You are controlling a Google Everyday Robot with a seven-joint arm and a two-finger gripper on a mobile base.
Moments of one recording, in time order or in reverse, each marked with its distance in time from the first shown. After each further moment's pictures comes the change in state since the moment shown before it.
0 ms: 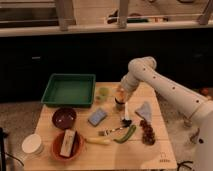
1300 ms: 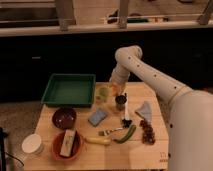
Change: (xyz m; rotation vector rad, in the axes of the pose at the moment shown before) arm -0.017 -0.053 0.006 -0.102 -0.003 -0.225
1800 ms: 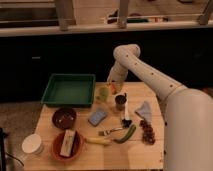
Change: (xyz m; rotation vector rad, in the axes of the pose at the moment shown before) arm 0.000 -0.017 0.003 0.018 -0.017 -0.103
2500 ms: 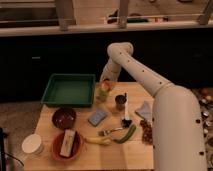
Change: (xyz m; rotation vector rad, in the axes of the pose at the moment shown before) arm -0.014 -0.044 0.014 0.028 -0.045 -0.120
